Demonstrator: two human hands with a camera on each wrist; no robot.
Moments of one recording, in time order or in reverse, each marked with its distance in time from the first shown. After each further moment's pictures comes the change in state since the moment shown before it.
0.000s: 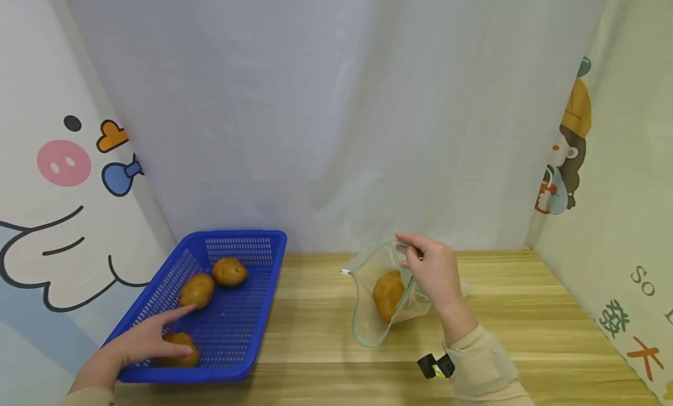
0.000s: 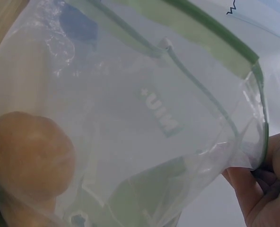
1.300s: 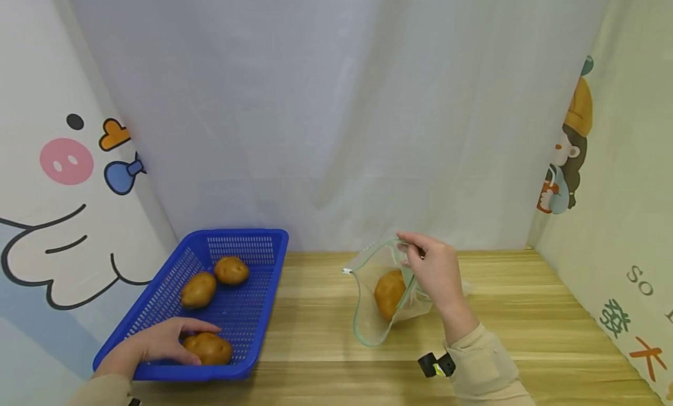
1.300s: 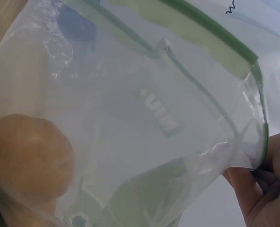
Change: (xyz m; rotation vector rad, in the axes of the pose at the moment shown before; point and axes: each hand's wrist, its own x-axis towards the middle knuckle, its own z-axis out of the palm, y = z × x) left_hand 0.020 -0.006 0.011 -0.070 -0.241 0.082; right_hand -0.001 -0.001 0.001 -0.005 0.000 0.006
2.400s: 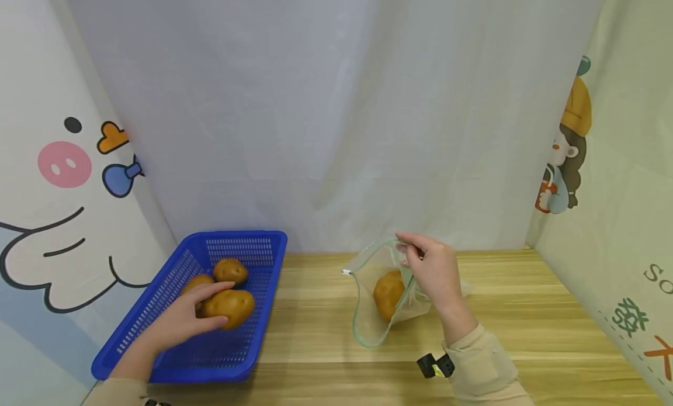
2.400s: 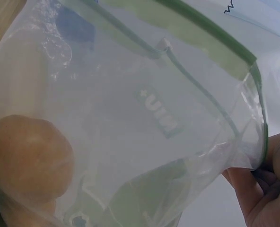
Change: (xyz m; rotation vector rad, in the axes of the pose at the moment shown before) left_hand 0.019 0.068 0.006 0.050 0.467 0.146; right_hand 0.001 0.001 0.000 0.028 0.012 0.005
